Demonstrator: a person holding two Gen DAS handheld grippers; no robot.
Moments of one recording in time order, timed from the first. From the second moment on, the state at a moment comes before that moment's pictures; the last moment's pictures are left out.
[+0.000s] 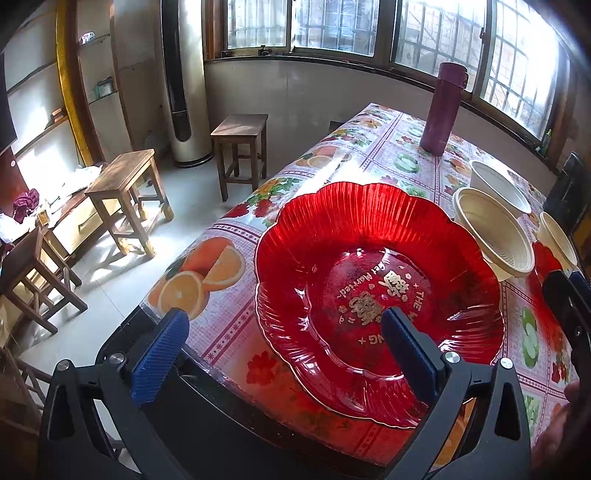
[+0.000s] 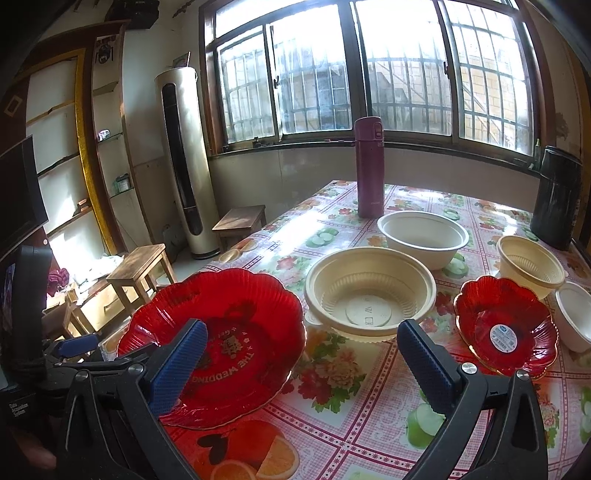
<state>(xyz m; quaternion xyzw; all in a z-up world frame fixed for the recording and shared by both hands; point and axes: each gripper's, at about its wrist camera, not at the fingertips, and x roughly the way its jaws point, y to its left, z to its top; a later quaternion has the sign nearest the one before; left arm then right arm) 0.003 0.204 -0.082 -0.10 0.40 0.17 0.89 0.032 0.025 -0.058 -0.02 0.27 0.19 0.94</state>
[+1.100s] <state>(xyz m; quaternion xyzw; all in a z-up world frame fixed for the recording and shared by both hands) 0.030 0.212 -0.105 -0.09 0.46 0.16 0.87 0.099 0.044 -0.119 0.04 0.44 0.20 0.88</state>
